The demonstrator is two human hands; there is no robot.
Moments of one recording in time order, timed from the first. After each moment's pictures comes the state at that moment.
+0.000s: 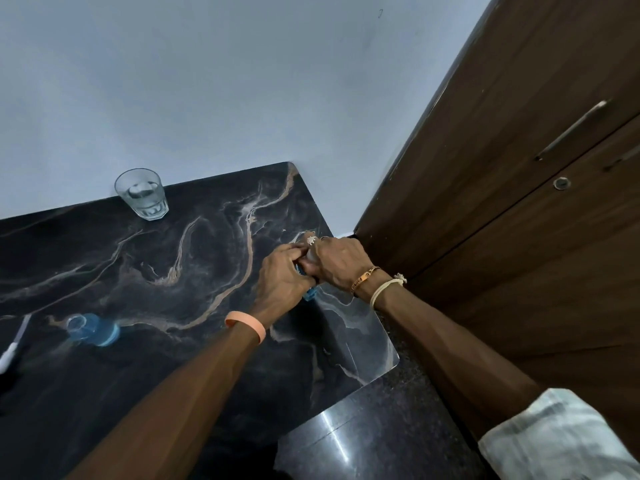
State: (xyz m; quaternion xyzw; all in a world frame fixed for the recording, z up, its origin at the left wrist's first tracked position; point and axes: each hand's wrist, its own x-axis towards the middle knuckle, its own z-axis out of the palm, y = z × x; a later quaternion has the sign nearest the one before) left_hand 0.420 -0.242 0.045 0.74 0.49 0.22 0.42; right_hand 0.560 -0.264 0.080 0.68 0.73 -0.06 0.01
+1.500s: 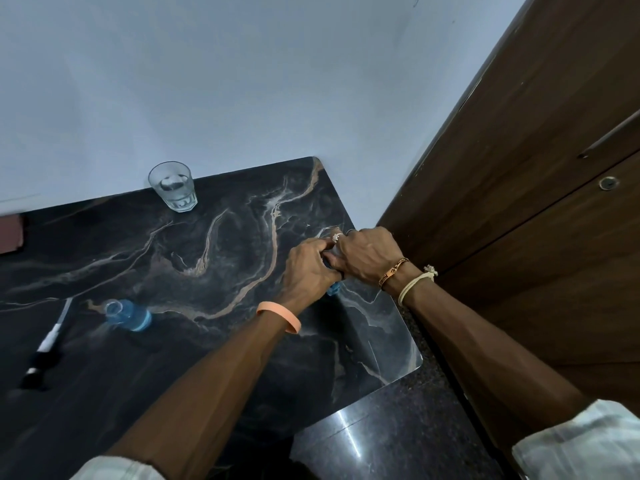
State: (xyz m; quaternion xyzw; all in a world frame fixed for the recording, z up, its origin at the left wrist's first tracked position) left_hand 0.422 -0.237 0.052 0.73 0.50 0.19 0.42; right_hand 0.564 -0.257 0.081 0.63 0.76 0.08 0.11
